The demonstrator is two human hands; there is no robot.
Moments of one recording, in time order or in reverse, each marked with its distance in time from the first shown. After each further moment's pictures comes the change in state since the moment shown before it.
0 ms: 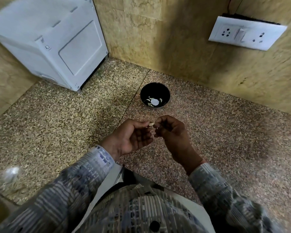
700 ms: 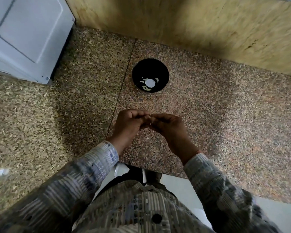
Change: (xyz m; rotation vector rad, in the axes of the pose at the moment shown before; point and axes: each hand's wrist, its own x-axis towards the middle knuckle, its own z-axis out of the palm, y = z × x) left_hand 0.102 0.004 -0.049 0.432 0.093 0.330; right_hand 0.045 0.072 0.027 0.159 0.274 0.402
